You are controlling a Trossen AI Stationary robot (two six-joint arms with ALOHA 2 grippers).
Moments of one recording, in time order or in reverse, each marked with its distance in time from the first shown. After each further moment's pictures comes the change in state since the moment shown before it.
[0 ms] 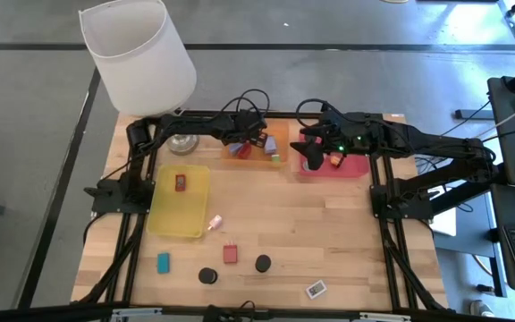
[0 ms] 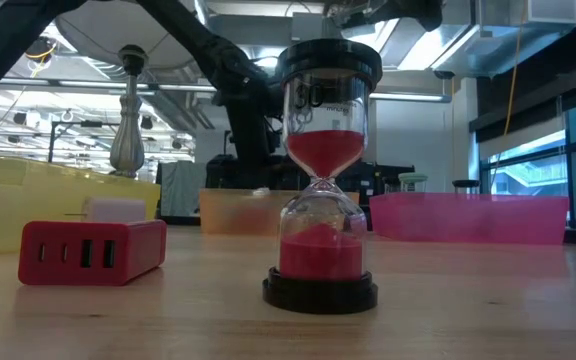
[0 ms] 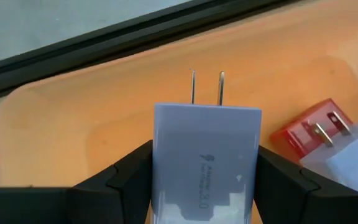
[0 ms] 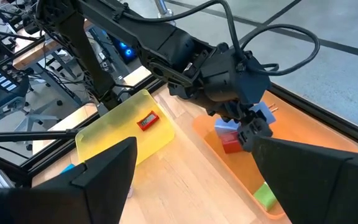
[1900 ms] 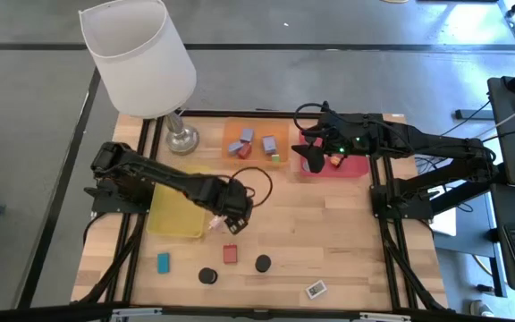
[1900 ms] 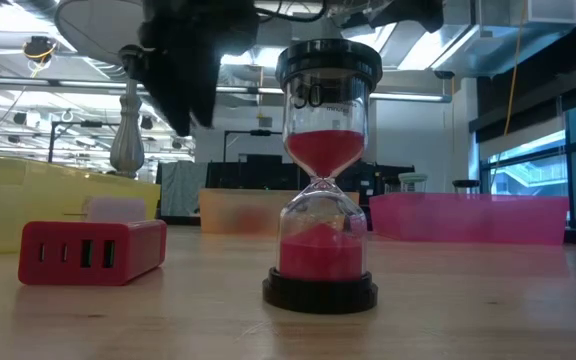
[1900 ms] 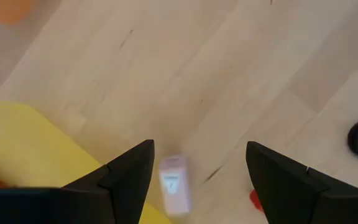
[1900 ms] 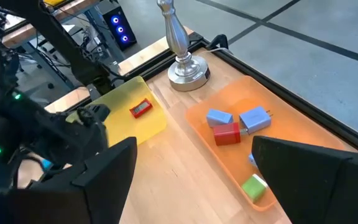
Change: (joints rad) left arm -0.680 -0.267 0.010 -0.568 0.227 -0.229; right arm 0.000 0.000 0.000 -0.042 -0.011 -0.060
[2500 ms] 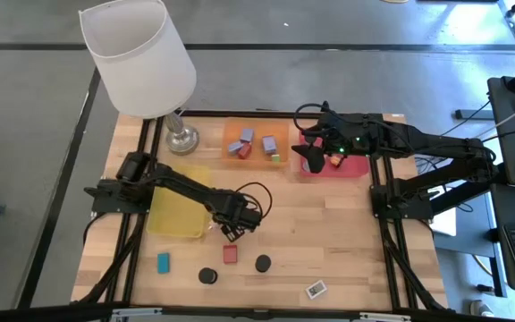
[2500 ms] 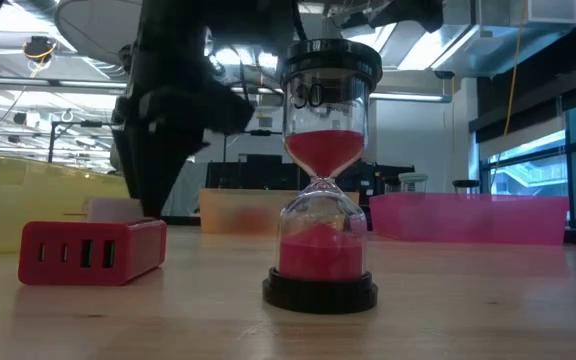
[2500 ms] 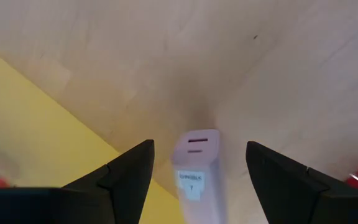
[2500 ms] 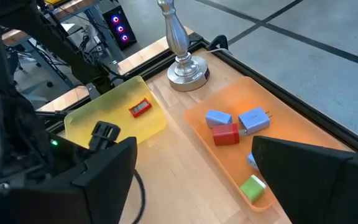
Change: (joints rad) left arm -0.013 0.232 0.000 -0.092 0.097 0.002; right arm 0.000 0.000 0.000 0.000 0.000 -0.012
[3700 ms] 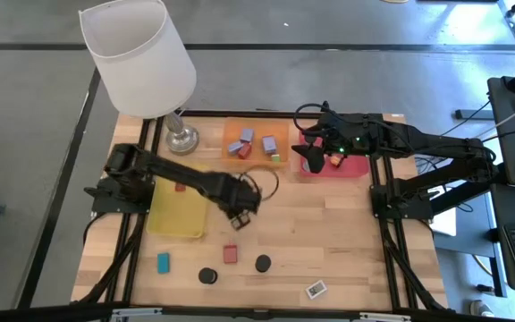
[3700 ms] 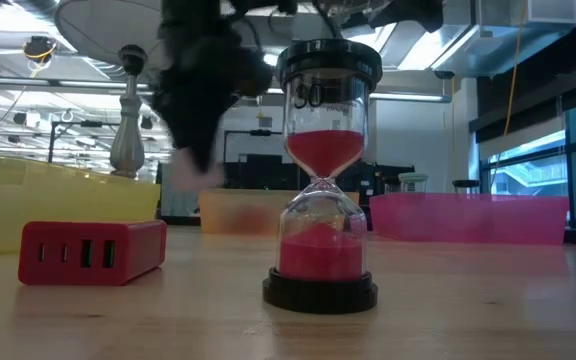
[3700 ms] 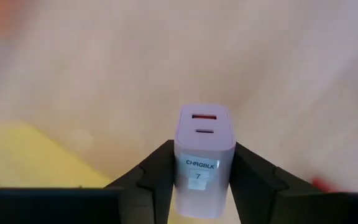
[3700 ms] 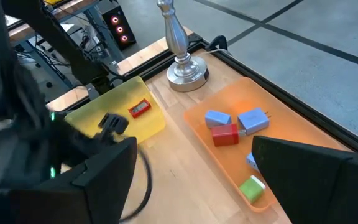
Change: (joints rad) left arm 0.090 -0.129 0.000 0.101 -0.043 0.149; right arm 0.000 0.000 0.000 0.000 0.003 -0.001
